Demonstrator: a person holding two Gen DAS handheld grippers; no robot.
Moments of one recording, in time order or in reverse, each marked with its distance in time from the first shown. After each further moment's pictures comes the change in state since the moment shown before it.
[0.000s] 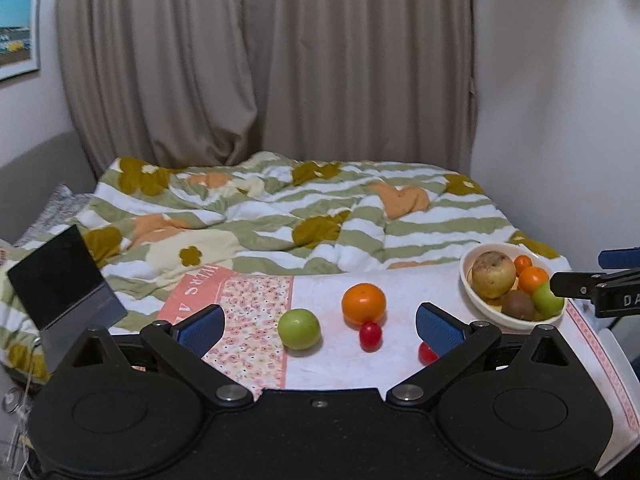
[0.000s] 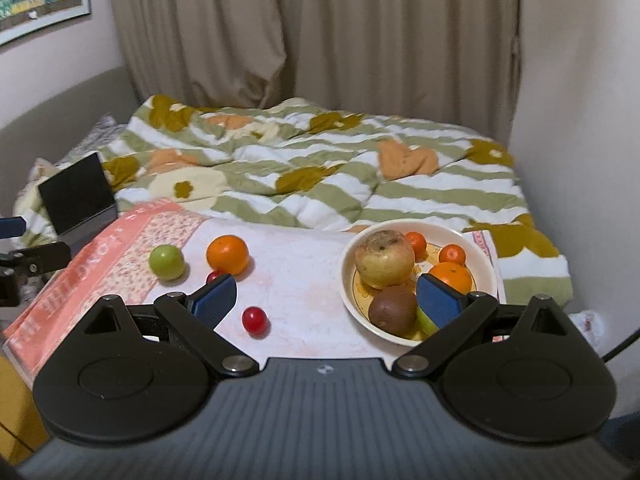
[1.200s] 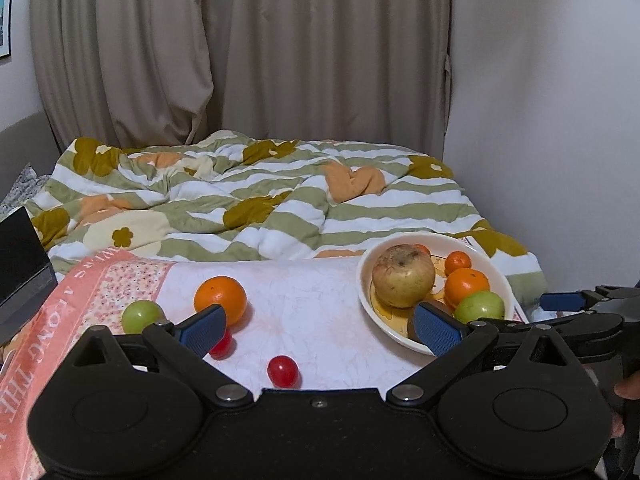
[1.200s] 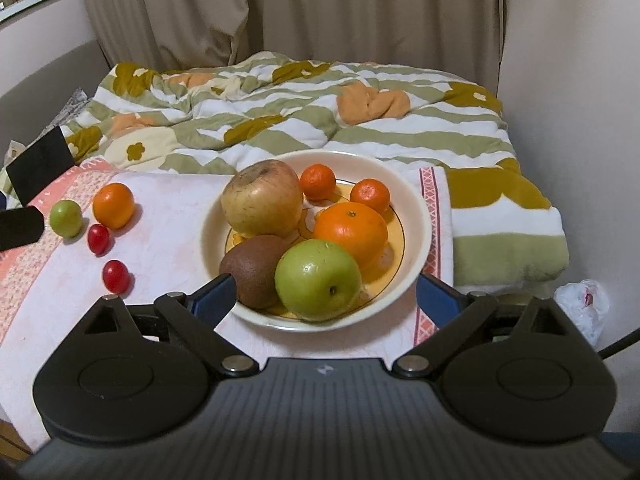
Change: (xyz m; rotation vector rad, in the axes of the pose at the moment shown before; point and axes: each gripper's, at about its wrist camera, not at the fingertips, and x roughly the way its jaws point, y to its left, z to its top) left arm 0.064 -0.162 0.005 -0.035 0.050 -0.010; right arm 0.086 -0.151 -0.040 0.025 0.121 0.039
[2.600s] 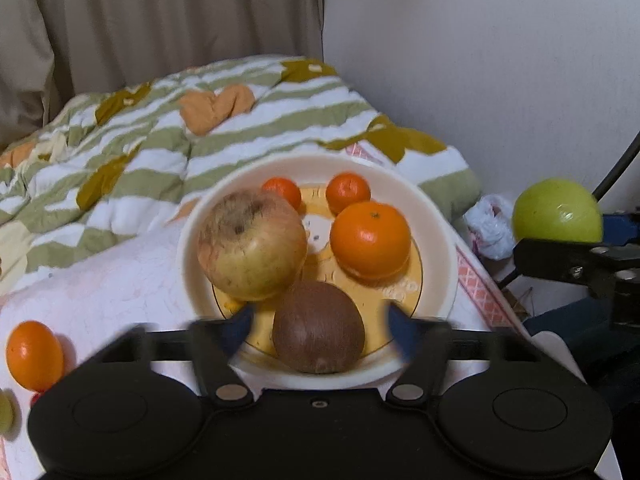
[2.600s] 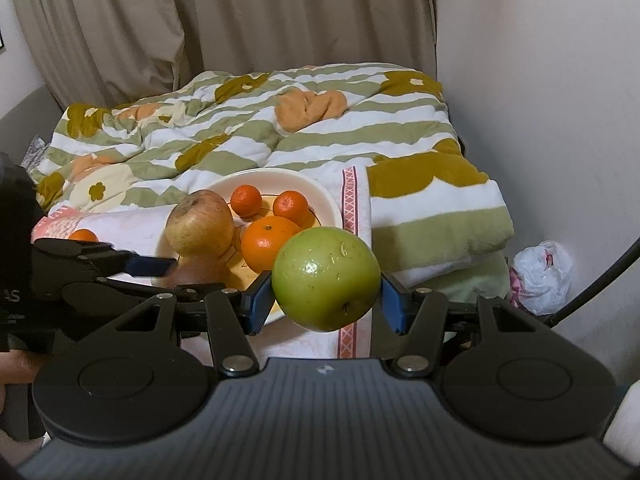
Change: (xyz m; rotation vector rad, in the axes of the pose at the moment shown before) left arm 0.136 -0.088 0.007 0.269 0.252 -0.290; right arm -0.028 -0.049 0.010 0.175 0.014 -0.099
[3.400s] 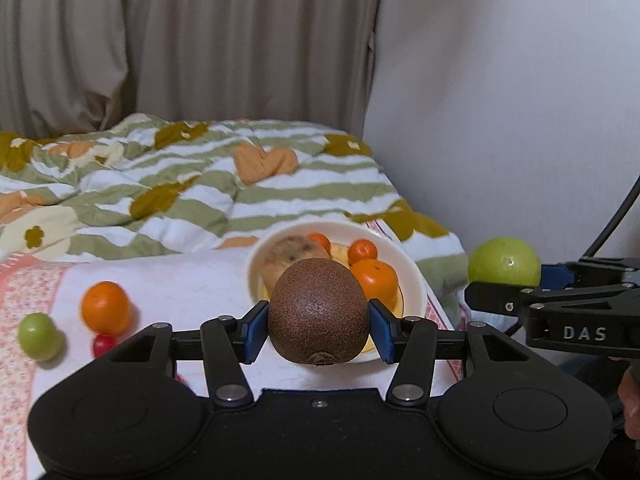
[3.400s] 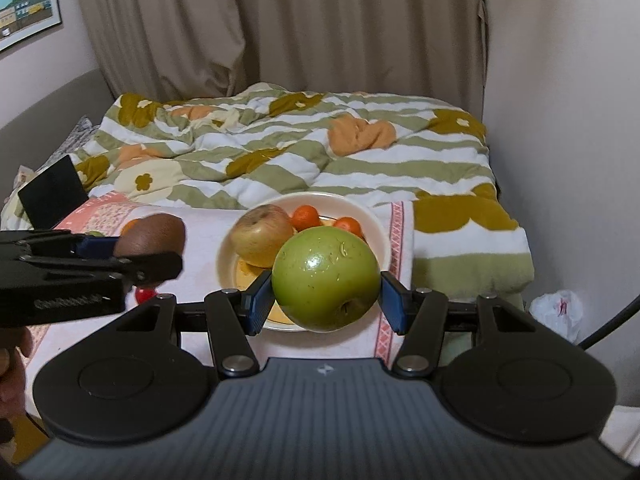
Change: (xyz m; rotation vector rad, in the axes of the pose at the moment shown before) left arm -0.098 0.008 -0.026 -0.192 -0.190 0.034; right arm -0.043 0.022 -0.001 -0.132 -0.057 0.098
